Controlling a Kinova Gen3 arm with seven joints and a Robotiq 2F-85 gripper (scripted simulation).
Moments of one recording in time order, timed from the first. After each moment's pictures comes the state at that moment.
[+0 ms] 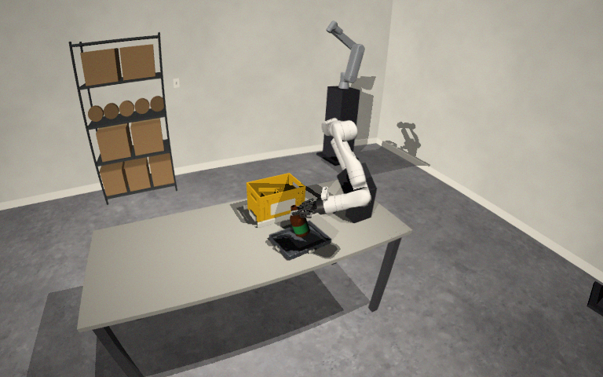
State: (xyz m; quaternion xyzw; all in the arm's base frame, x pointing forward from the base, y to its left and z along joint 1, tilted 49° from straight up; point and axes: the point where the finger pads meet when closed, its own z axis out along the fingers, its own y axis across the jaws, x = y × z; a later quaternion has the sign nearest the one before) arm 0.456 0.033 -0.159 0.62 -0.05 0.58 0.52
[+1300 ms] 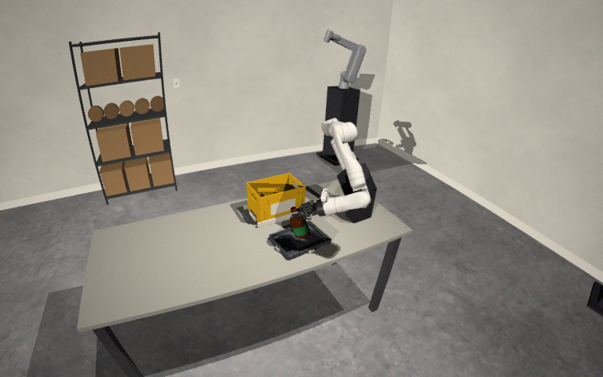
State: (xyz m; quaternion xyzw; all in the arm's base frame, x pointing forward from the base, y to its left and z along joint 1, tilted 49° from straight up) arm 0.455 0.027 -0.165 0.62 -0.05 0.58 0.52
